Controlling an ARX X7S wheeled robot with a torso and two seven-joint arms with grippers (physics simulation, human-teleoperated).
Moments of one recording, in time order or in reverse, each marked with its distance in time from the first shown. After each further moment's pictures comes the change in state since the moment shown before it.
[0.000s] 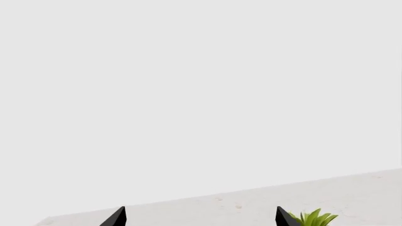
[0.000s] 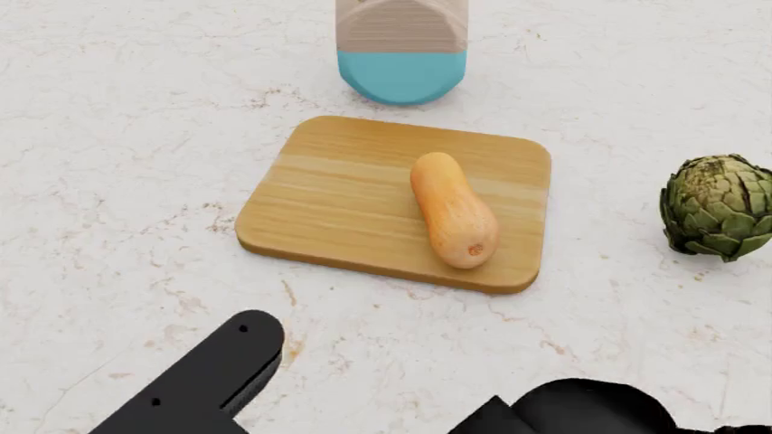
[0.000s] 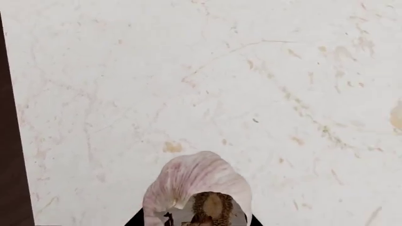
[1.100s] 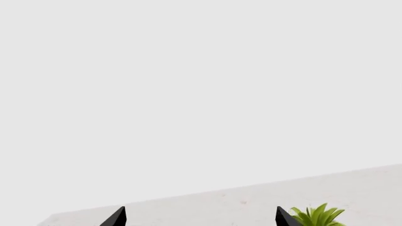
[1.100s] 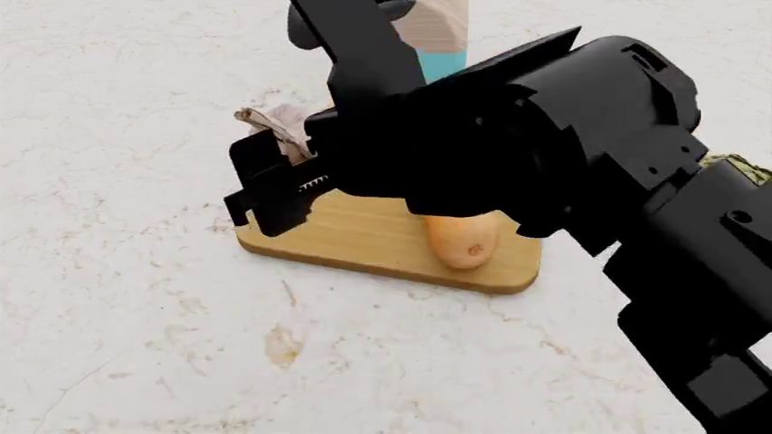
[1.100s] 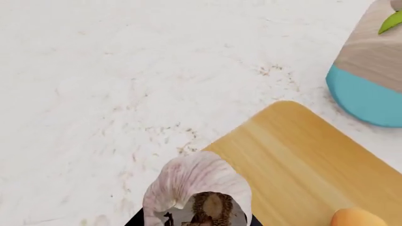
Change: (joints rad) left arm 0.007 -0.013 0.036 -0.006 0.022 0.021 0.010; right arm 0.198 -0.279 -0.076 1.183 -0.824 0.074 -0.880
